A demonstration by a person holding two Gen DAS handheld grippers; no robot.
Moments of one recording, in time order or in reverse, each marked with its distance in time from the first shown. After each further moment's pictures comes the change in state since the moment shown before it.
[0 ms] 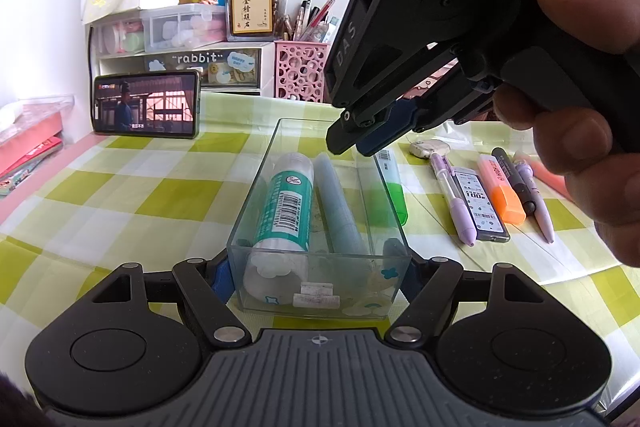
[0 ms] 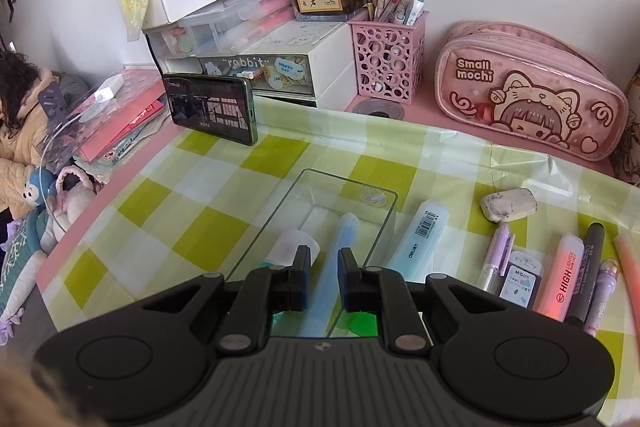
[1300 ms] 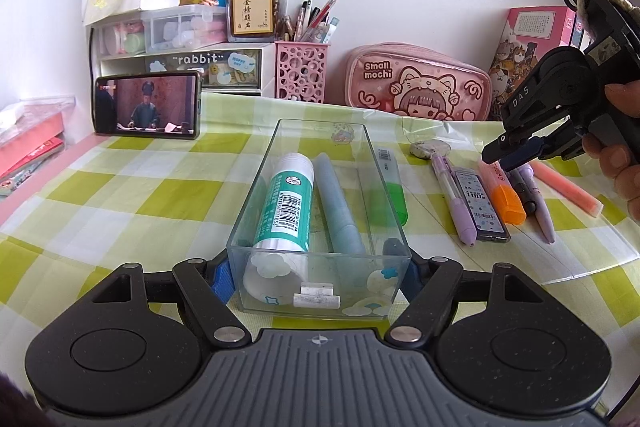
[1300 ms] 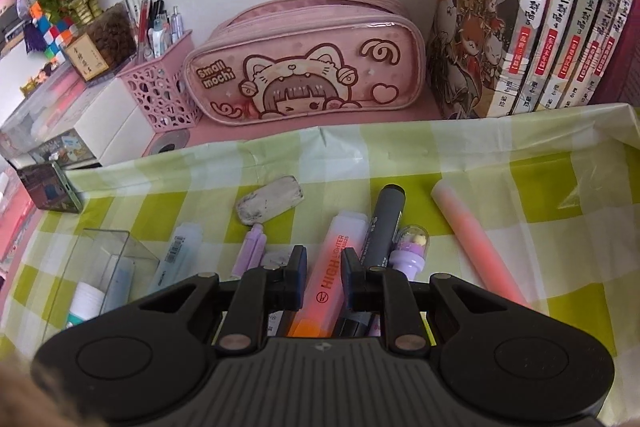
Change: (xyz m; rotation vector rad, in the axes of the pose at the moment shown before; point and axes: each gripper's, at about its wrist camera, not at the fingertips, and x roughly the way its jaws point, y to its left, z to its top) left arm 0.000 0.001 0.001 0.003 -0.002 0.002; right arm -0.014 -0.146 -0.012 0.342 -0.007 -0.193
